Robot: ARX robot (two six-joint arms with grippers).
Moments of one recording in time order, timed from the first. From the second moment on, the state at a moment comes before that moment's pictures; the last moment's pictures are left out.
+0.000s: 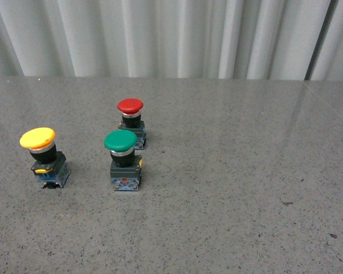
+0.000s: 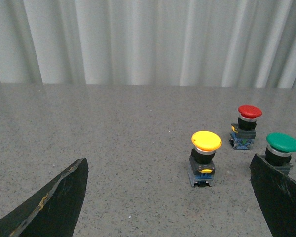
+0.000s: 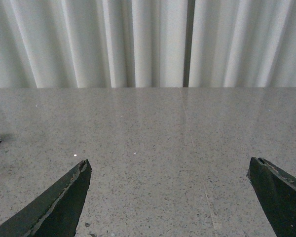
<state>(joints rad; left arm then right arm) 0.00 0.01 0.01 0.00 0.00 0.00 0.00 0.00 0.01 0.00 0.00 0.01</state>
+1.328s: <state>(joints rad) -0.04 0.73 0.36 0.31 -0.34 0.06 0.00 0.00 0.01 0.00 0.00 0.01</state>
